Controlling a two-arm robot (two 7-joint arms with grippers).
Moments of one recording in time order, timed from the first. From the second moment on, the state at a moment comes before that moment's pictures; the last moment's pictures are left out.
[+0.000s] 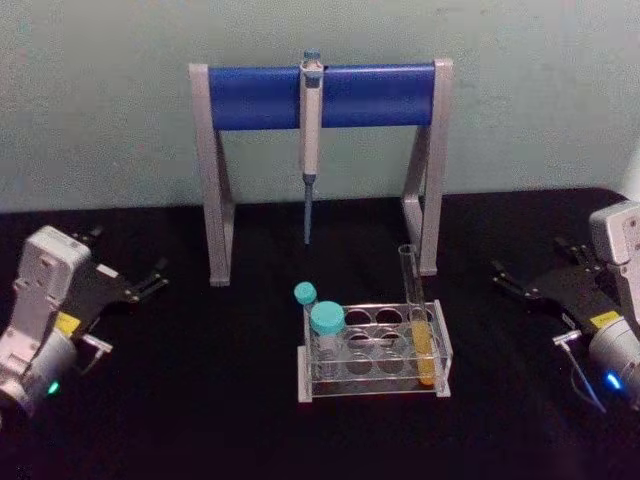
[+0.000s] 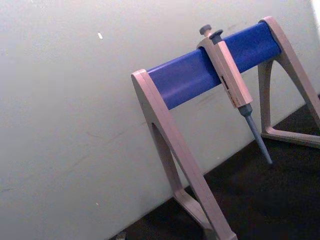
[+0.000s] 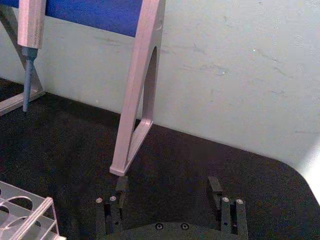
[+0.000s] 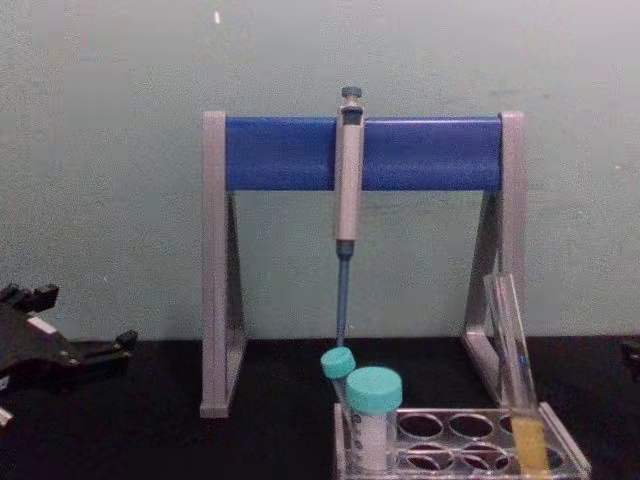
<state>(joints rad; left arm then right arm) -0.20 0.60 0.45 -1.41 -0.25 -0.12 0.03 0.07 0.46 -0.23 -1.57 0.24 0.14 0.06</state>
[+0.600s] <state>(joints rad) -0.20 0.60 0.45 -1.41 -0.25 -0.12 0.03 0.07 0.46 -0.23 -1.57 0.24 0.14 0.06</state>
